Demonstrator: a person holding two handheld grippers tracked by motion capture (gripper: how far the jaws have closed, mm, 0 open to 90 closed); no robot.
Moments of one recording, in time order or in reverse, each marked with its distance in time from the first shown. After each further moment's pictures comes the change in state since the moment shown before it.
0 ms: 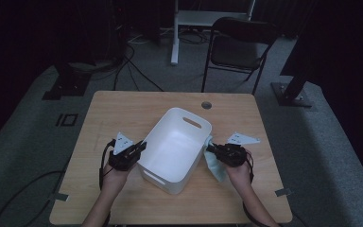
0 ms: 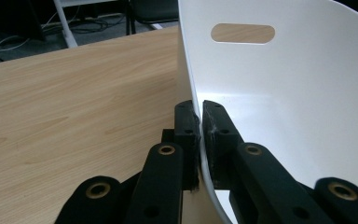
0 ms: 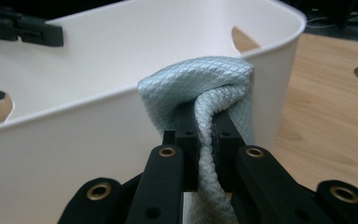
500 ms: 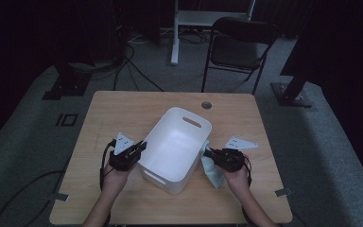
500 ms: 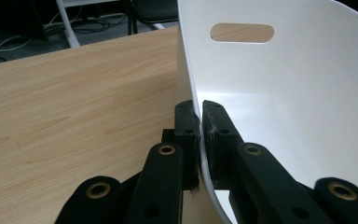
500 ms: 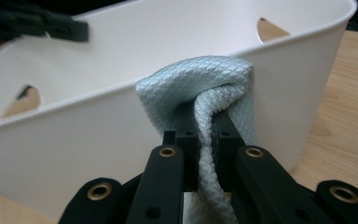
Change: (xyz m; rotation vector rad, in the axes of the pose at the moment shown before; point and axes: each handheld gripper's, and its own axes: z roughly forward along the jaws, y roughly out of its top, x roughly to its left) left arm -0.002 0.000 0.001 0.001 0.010 -0.001; right arm 0.014 -0.007 0.000 0.003 0.038 0.006
